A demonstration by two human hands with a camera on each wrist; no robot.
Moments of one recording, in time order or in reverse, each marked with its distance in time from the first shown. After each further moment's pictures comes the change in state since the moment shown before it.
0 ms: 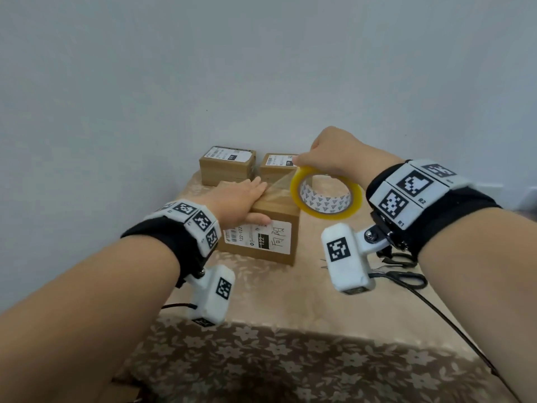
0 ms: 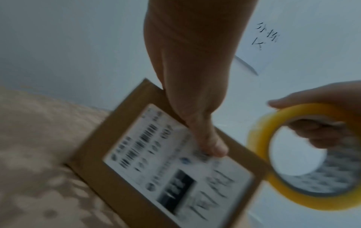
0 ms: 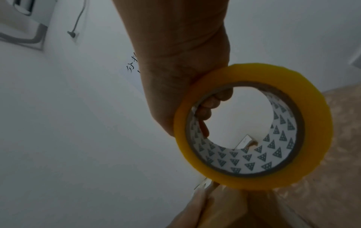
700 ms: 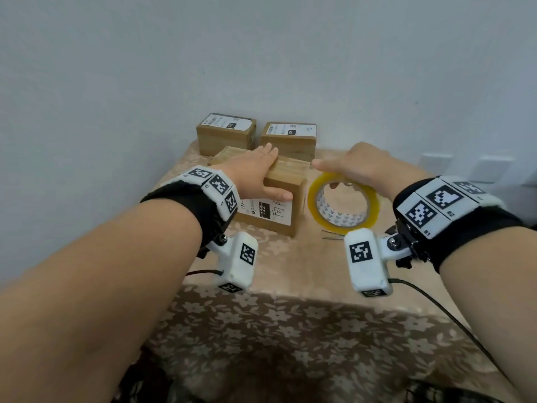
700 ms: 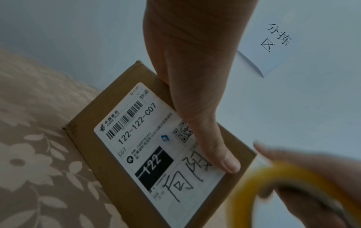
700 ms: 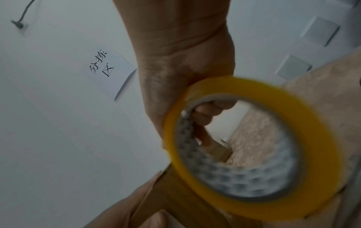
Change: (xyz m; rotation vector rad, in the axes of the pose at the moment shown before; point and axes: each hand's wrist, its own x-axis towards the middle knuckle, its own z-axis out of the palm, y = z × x) left_hand 0.021 0.015 0.016 -0.198 -0.013 0.001; right_hand -0.044 0.046 0.033 0.130 -0.094 0.263
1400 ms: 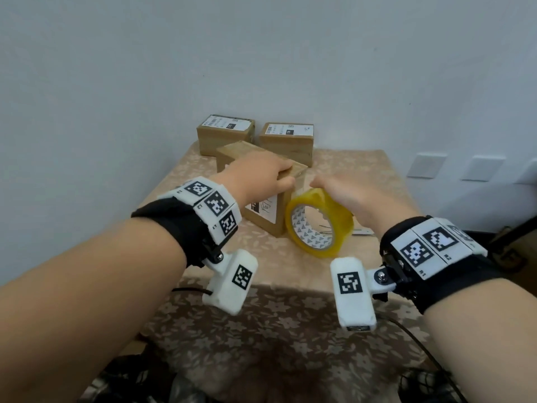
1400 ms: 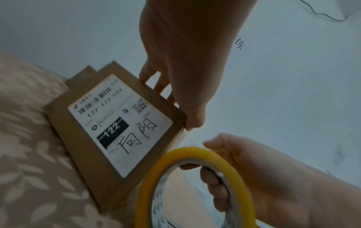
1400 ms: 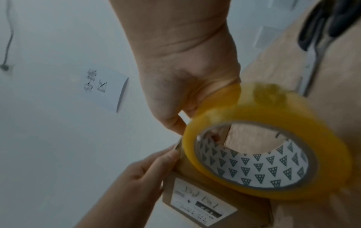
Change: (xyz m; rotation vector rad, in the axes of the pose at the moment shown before) left_hand -0.026 0.032 -0.008 0.034 0.168 0.049; right_hand -0.035 0.000 0.031 0.358 -0.114 0.081
